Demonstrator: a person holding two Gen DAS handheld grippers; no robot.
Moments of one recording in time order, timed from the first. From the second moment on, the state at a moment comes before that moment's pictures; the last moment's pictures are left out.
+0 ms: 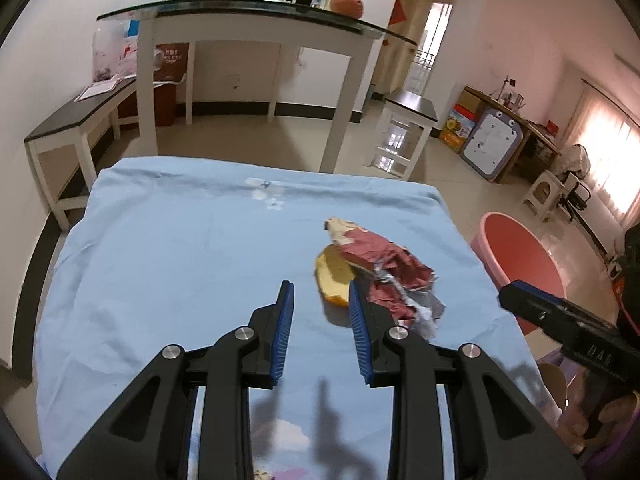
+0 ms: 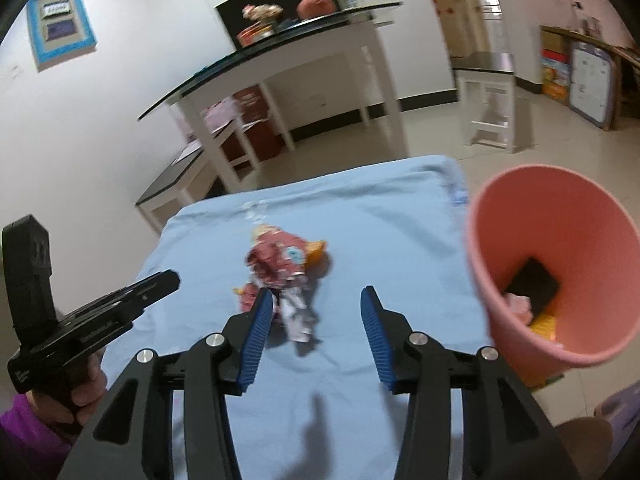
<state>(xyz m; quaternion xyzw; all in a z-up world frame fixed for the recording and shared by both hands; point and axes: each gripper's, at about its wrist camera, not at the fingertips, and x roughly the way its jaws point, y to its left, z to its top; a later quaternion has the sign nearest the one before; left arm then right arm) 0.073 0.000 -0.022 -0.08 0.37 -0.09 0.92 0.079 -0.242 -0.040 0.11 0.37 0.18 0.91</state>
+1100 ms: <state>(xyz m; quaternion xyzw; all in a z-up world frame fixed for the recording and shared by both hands) 0.089 0.000 -0.046 -0.10 0.41 -0.11 0.90 0.090 -0.239 -0.065 0.14 0.43 0.18 0.87</state>
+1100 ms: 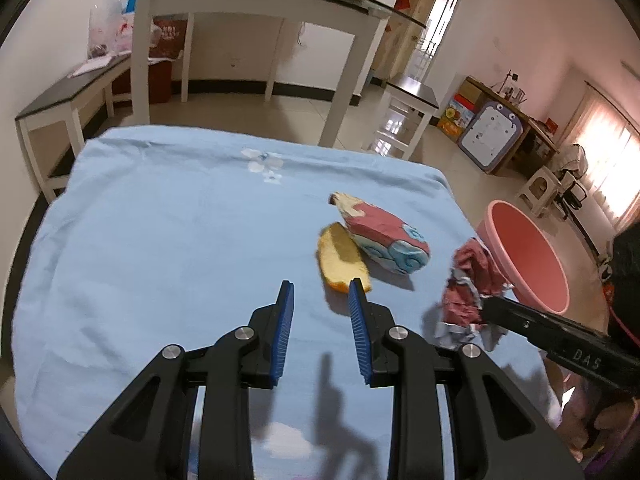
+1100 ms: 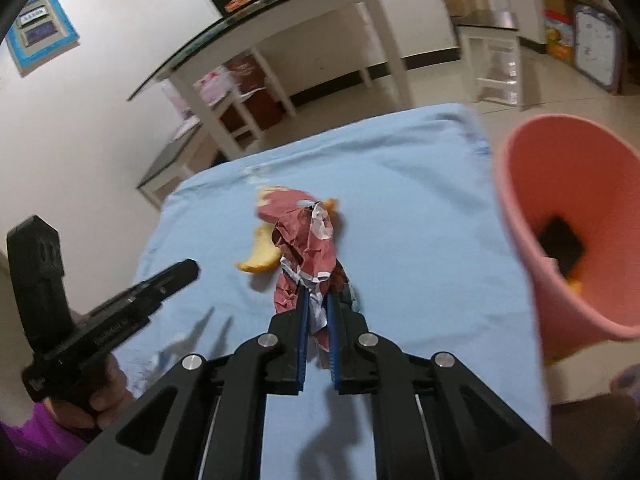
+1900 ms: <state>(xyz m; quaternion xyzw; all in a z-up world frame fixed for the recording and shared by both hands) 0.140 -0.022 -0.085 -0.19 0.49 -0.04 0.85 0.068 -0.264 -0.081 0.12 0.43 0.16 0.88</state>
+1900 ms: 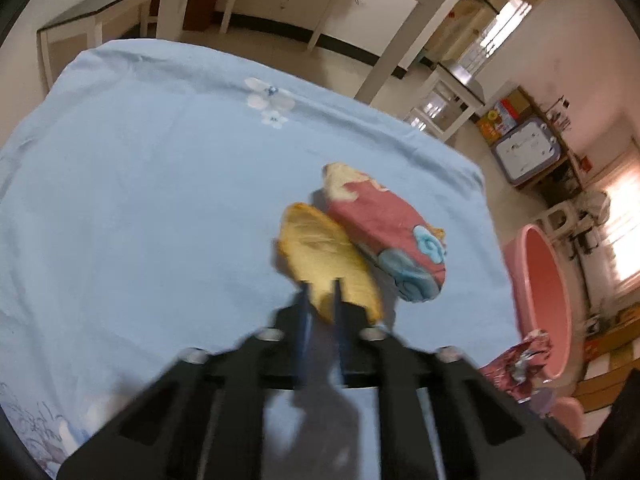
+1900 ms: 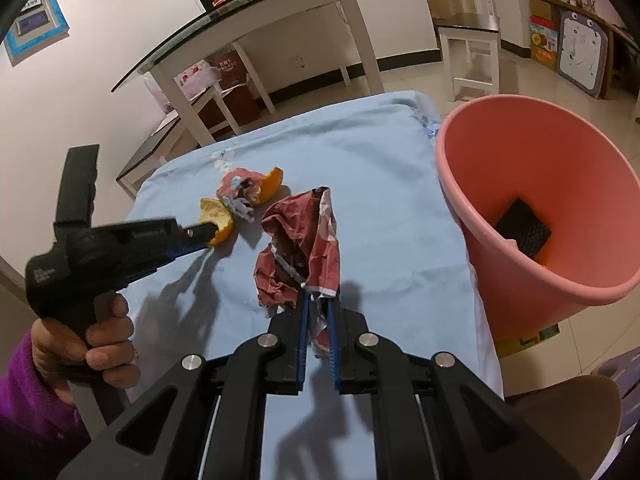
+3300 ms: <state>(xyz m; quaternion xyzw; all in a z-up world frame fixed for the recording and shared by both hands) 0.119 -0.018 -0.041 -0.10 0.37 -0.06 0.92 0.064 -0.260 -0.071 0.15 0.43 0.17 0.88</state>
